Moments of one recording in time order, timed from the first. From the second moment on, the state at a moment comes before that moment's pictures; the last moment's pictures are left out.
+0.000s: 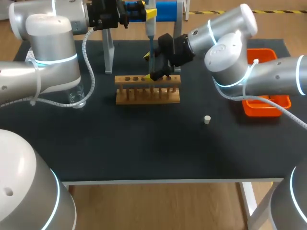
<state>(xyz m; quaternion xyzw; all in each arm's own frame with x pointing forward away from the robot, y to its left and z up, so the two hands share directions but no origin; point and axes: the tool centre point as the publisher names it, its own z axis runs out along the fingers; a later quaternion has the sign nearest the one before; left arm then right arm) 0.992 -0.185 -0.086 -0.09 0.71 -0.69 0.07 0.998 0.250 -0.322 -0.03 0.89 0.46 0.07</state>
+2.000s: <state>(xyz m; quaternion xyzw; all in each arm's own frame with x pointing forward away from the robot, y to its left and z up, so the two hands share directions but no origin) 0.970 -0.203 -0.043 -0.06 0.73 -0.67 0.12 0.997 0.252 -0.323 -0.03 0.89 0.46 0.07</state>
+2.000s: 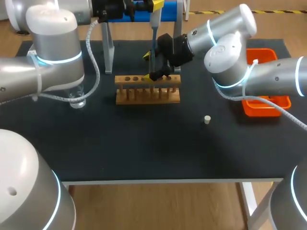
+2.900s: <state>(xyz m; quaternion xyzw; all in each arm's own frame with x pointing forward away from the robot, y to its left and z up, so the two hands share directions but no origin) 0.961 -0.211 -0.019 -0.05 0.74 -0.66 0.14 0.997 0.252 -0.323 -0.03 0.89 0.46 0.07</state>
